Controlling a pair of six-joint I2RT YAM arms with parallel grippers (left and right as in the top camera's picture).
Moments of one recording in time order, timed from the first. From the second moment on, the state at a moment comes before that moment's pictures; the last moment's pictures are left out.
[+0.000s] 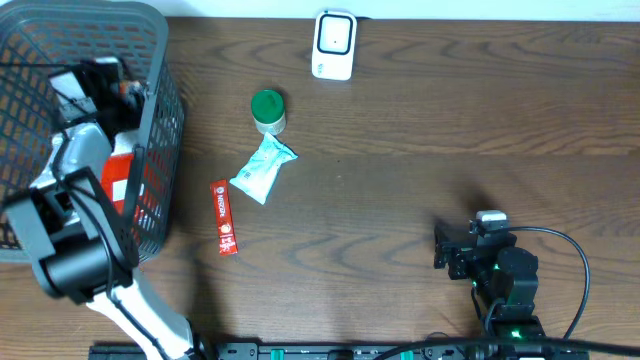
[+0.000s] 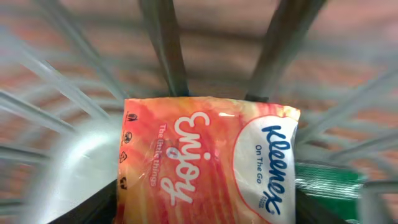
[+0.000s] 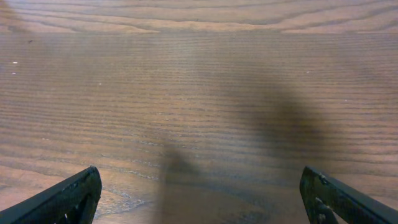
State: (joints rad) left arm 0.40 2.00 1.34 -0.05 0.23 0.28; right arm 0.02 0.51 0.01 -0.06 -0.12 0.04
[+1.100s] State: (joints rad) left arm 0.38 1.54 1.34 -0.09 0.32 0.20; right arm 0.02 0.51 0.01 -0.06 -0.09 0.04
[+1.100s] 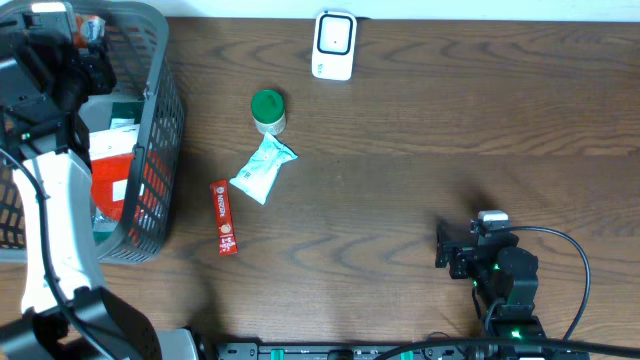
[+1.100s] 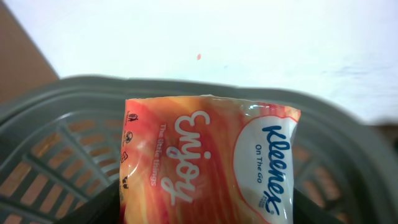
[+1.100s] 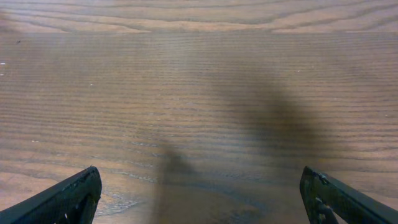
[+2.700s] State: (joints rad) left arm -0.09 1.51 1.34 -0.57 0.35 0.20; right arm 0.02 0.51 0.01 -0.05 -0.07 0.04
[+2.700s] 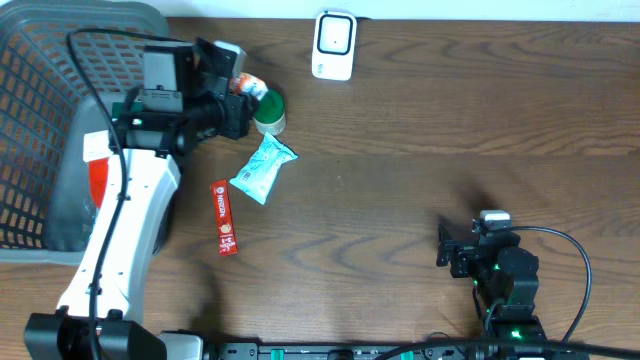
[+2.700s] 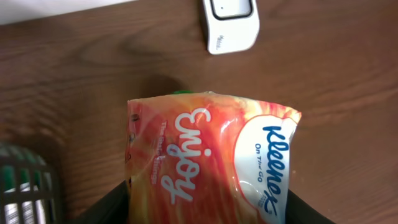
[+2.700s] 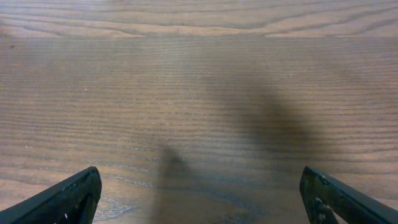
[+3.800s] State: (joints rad) left arm -0.31 1.42 0.86 -0.46 0.05 0.07; right arm 0.02 0.52 0.01 -0.04 -0.07 0.04
